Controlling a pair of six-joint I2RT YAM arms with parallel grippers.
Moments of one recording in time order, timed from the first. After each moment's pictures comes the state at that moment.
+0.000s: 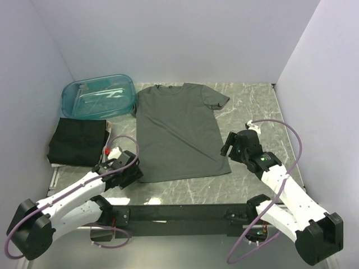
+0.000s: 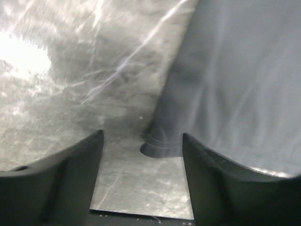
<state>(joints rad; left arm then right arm) -0.66 0.90 0.46 -0.65 -0.28 -1.18 0.37 0.89 0.64 -0.54 0.18 0.64</state>
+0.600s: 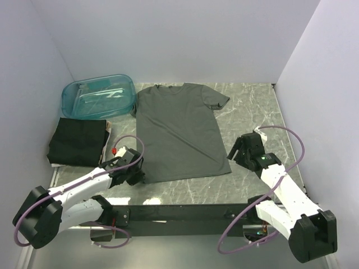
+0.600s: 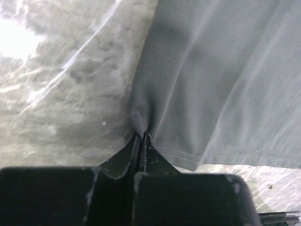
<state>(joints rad) -0.66 1.06 0.43 -0.46 -0.16 -1.20 0.25 0.92 0.58 -0.58 0.19 0.68</state>
